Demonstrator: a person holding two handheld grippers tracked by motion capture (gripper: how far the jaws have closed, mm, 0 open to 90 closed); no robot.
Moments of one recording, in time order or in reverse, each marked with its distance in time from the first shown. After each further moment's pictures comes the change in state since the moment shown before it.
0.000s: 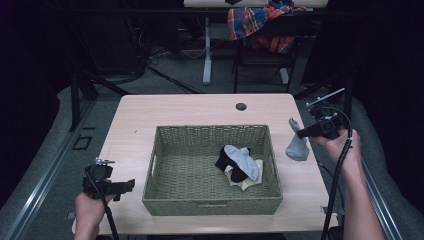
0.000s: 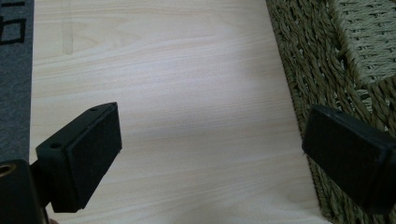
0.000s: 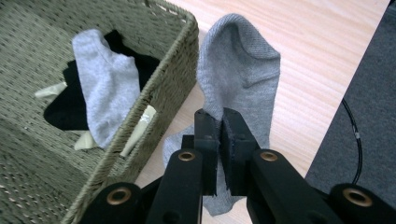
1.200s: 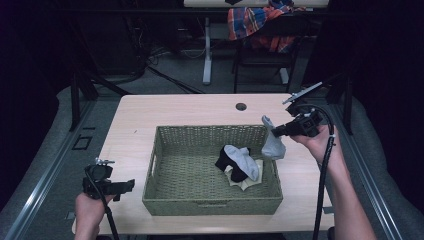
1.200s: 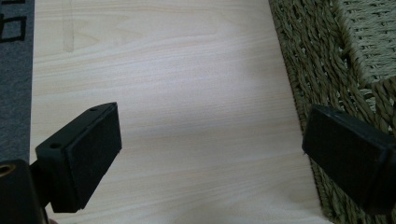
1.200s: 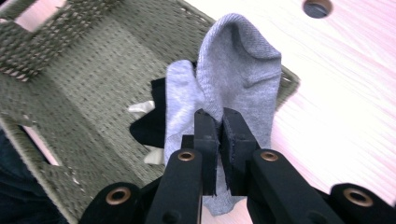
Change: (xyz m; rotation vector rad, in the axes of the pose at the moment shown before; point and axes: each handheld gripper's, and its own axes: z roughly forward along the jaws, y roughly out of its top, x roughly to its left) left arm 0.000 0.000 0.001 0.003 0.002 -0.006; right arm 0.064 0.027 -0.013 -0.052 0.138 -0.183
